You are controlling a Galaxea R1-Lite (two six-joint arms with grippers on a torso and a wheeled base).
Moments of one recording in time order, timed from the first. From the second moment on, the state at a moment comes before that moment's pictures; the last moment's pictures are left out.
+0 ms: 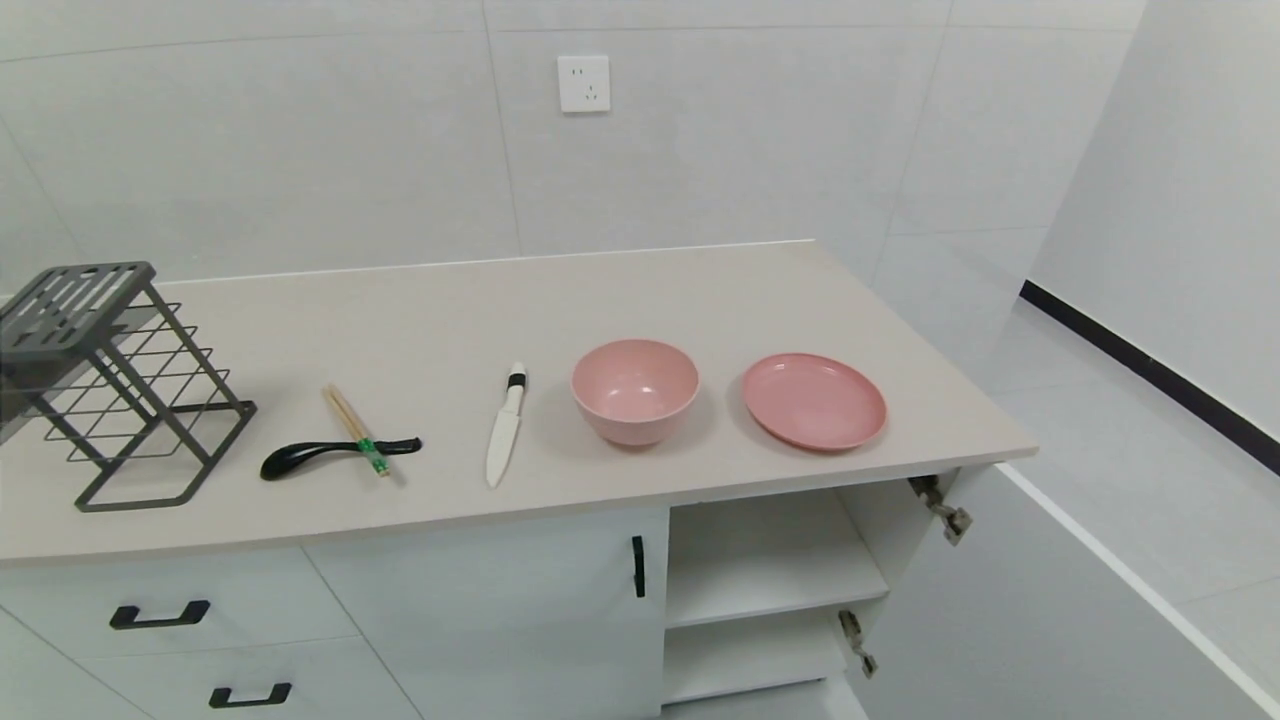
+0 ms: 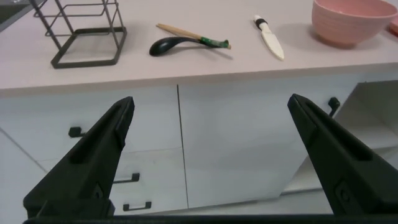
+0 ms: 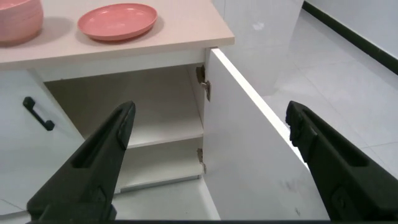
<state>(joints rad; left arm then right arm) 0.00 0.00 0.00 0.00 0.00 0.00 -0.10 0.10 0.00 0.00 0.05 0.00</state>
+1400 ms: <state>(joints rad) 0.00 0.00 0.00 0.00 0.00 0.00 -0.10 0.10 0.00 0.00 0.05 0.00</state>
